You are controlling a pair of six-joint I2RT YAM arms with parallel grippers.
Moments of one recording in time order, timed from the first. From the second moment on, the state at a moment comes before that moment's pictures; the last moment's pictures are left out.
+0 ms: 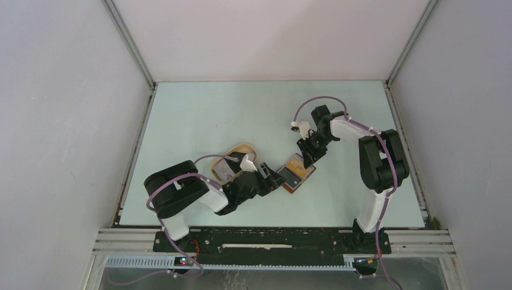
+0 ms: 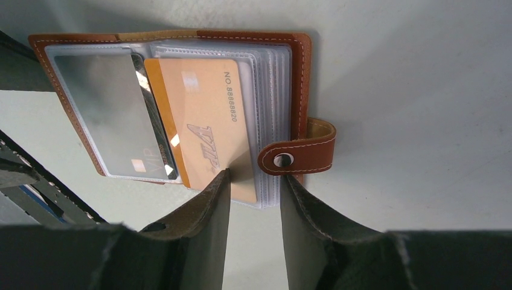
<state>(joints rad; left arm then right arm) -1.00 1.74 0.41 0.95 -0.17 -1.27 0.30 1.89 1.27 -0.81 -0.43 -0.41</state>
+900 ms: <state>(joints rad) -0.92 1.75 0.44 0.85 -0.12 -1.23 0.33 1.79 1.27 -0.85 -0.46 -0.43</state>
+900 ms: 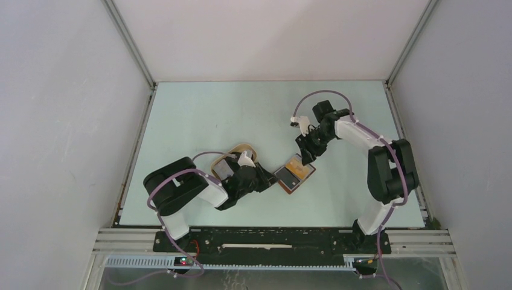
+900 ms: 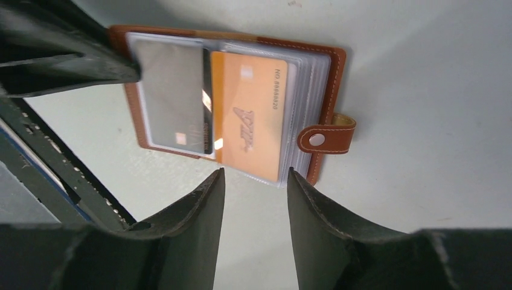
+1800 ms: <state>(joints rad) -0.91 1.51 0.38 0.66 -0.10 -1.17 0.34 1.86 1.26 -0.84 -0.42 -0.45</state>
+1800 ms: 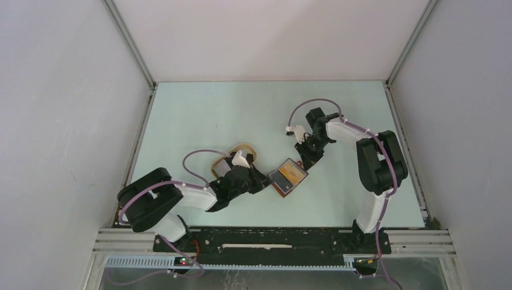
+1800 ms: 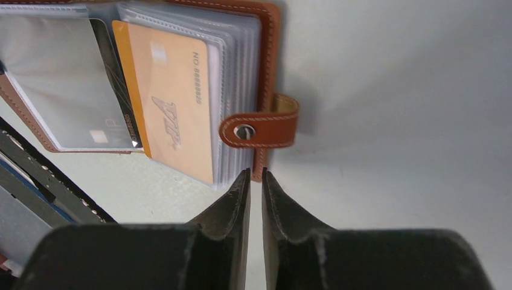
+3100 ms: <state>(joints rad) -0.86 1.69 0.65 0.64 0.07 -1.11 0.32 1.86 1.26 -0.85 -0.48 -0.45</state>
